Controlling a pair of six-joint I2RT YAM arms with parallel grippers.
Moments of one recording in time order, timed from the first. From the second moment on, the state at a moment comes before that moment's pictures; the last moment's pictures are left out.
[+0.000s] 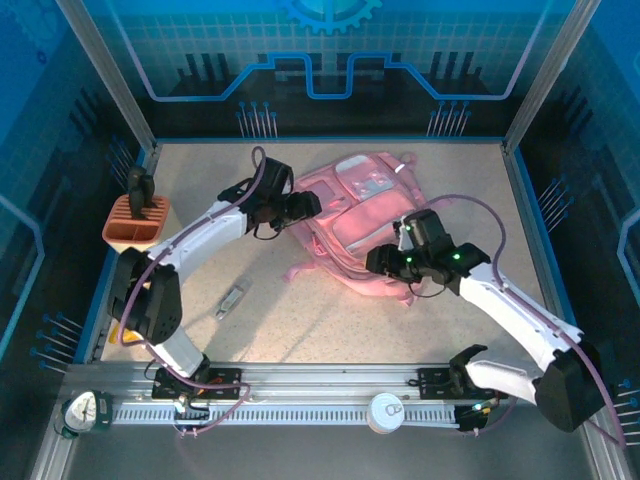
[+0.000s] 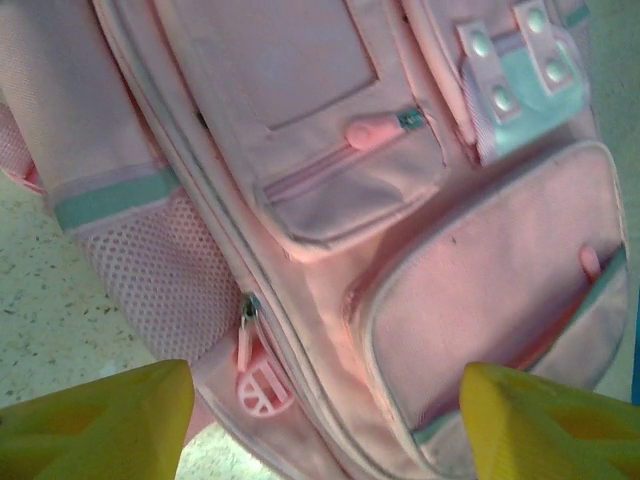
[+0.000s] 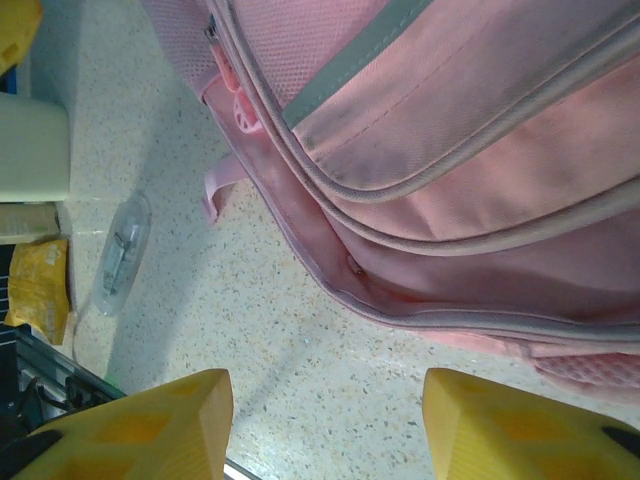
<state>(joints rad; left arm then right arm) -0.43 1.67 1.30 -0.51 0.19 -0.80 0.50 1.14 0.83 -0.61 -0.31 0.72</state>
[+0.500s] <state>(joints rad) -0.40 1.82 1.30 -0.42 0.17 -0.97 0.52 1.18 0.77 -0.47 -0.24 0.78</state>
